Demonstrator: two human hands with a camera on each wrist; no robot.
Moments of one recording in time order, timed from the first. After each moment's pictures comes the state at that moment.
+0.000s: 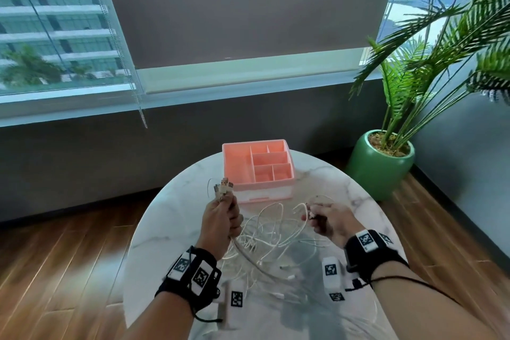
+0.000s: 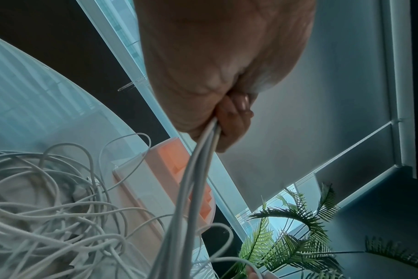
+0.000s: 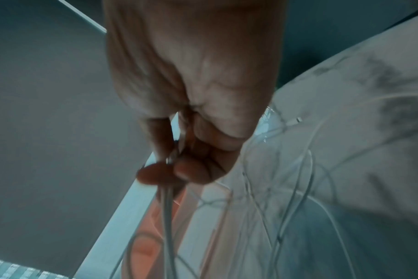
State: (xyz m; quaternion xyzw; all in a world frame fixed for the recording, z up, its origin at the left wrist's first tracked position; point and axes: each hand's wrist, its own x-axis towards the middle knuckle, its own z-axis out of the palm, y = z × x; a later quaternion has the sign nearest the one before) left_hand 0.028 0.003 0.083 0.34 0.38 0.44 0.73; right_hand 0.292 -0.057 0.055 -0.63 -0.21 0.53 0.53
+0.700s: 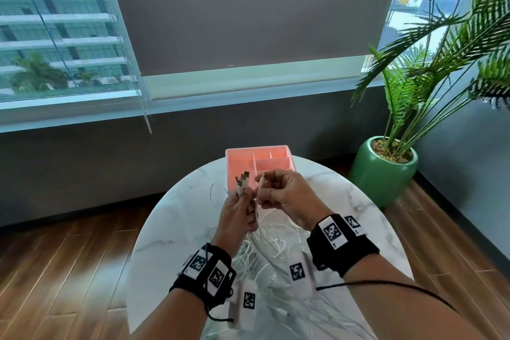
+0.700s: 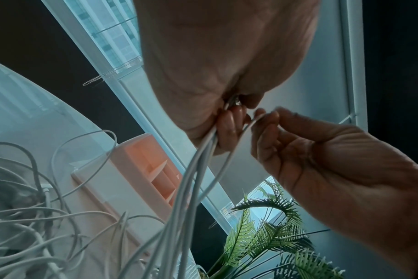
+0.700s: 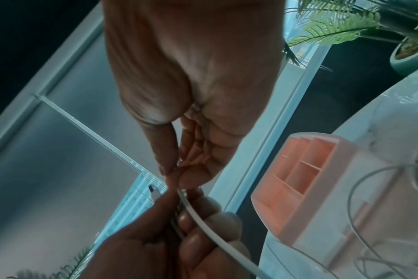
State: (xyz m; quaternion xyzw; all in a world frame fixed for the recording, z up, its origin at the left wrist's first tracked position) left_hand 0.052 -0.006 0.106 0.43 0.36 0.45 0.70; right_hand 0.192 -0.030 0.152 -0.49 -0.46 0.51 0.54
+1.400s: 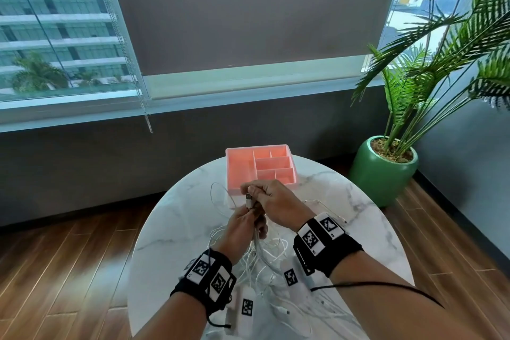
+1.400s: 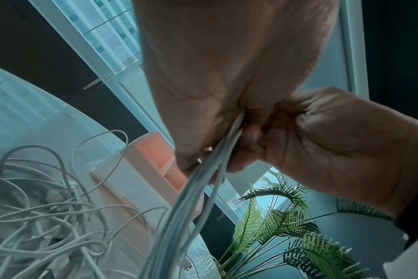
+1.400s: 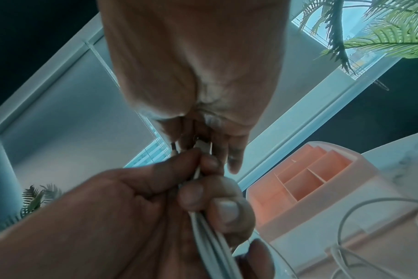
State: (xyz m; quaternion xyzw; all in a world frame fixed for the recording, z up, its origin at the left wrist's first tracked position) left_hand 0.053 -0.020 0.093 0.46 0.38 0.37 0.71; right_hand 0.178 -0.021 0.137 -0.57 -0.64 0.36 0.37
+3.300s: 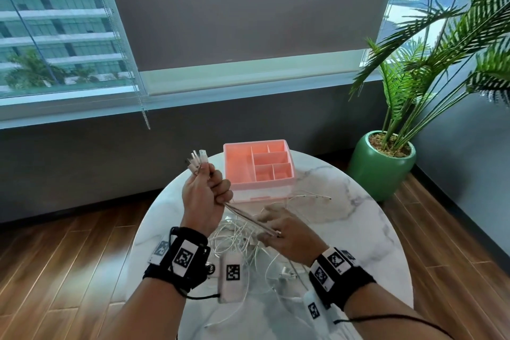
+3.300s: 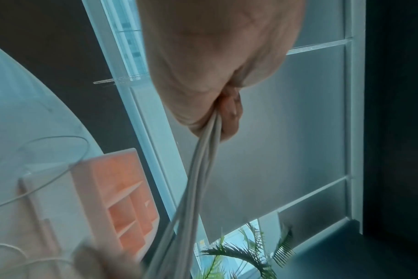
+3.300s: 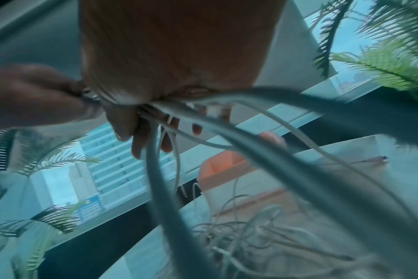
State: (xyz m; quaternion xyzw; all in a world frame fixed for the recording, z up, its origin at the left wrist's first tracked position) left_hand 0.019 0.012 0.148 0.27 0.28 0.58 0.71; right_hand 0.207 -0.072 0.065 -0.56 -0.75 0.24 0.23
